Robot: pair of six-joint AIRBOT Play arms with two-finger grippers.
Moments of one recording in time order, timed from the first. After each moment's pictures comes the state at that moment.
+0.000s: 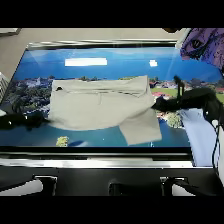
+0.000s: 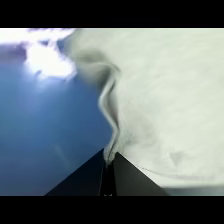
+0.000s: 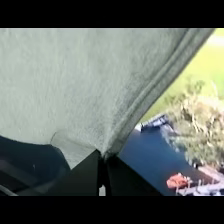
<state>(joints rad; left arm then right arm) 0.45 -1.38 0.97 0.91 -1.12 -1.29 -0.13 -1.33 1.14 2.31 -1.14 -1.93</state>
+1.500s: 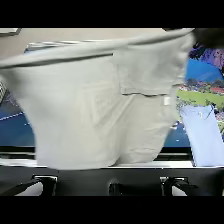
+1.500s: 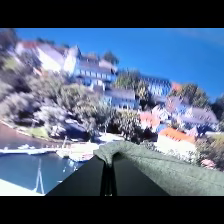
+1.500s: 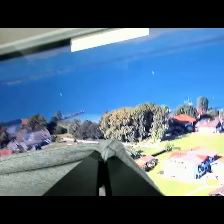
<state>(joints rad) 0.19 -1.31 1.78 1.59 -1.26 -1.70 -0.03 -1.30 1.90 1.88 -1.18 -1.40</state>
